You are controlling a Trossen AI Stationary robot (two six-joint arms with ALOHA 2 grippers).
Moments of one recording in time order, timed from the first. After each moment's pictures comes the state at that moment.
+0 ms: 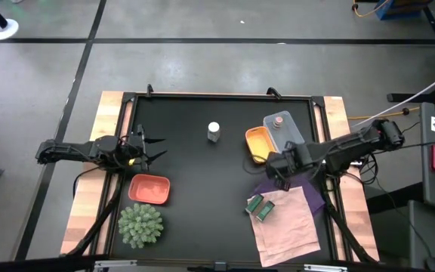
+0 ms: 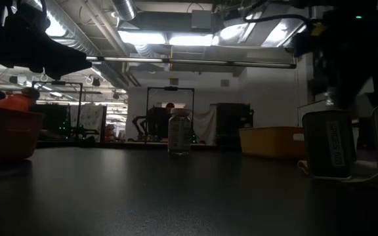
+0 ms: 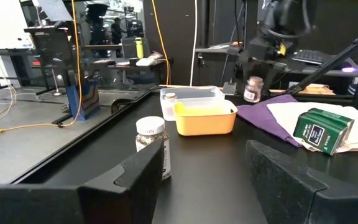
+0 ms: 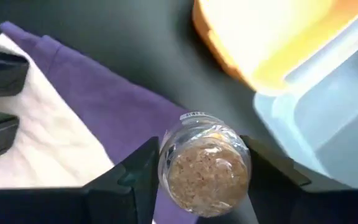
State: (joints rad) left arm -0.06 0.01 0.05 -0.07 -0.34 0.03; right arm 0.23 1.38 1.00 -1.13 0.19 0.54
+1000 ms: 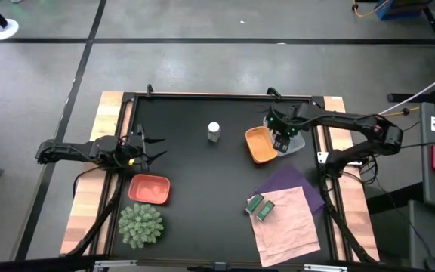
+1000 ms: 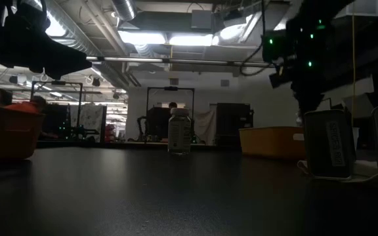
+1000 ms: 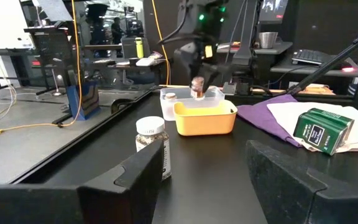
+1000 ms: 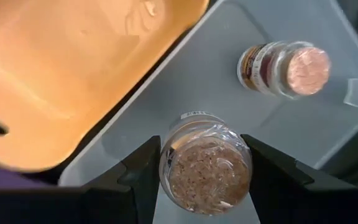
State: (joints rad) left arm -0.06 0.01 0.05 -0.07 -0.34 0.03; right arm -0.45 1.38 0.94 -0.98 0.16 -0.04
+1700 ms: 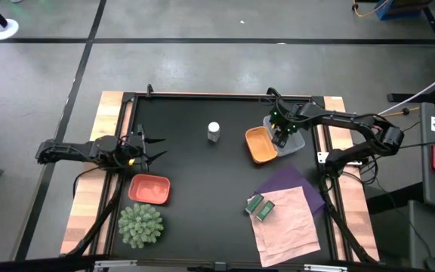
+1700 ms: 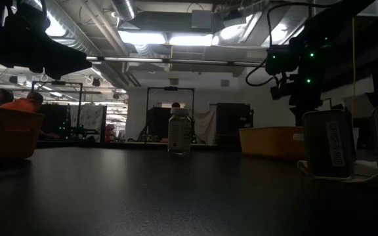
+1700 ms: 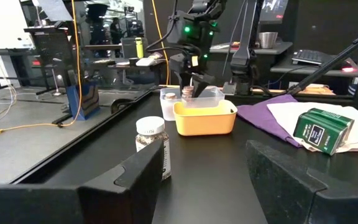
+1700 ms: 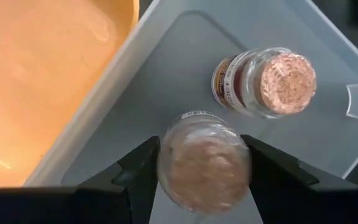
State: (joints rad) left arm -0.06 0.01 0.05 -0.07 -0.34 0.03; right arm -0.58 1.38 0.82 -0.76 0.13 -0.07
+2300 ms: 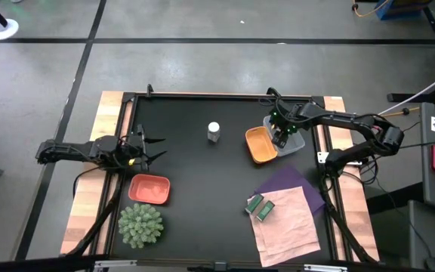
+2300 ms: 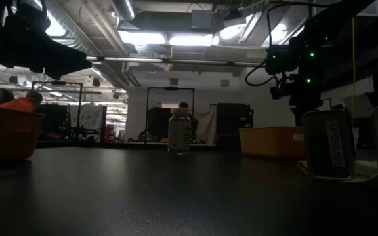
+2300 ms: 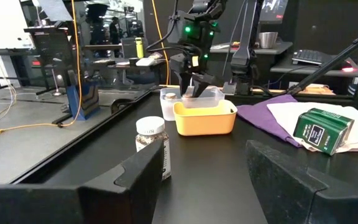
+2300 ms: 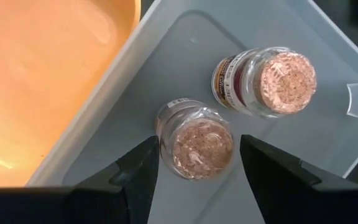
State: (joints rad) left arm -0.06 0.01 0.05 -0.07 -0.34 0.03; right arm -0.58 1.38 0.82 -0.76 0.13 -0.06
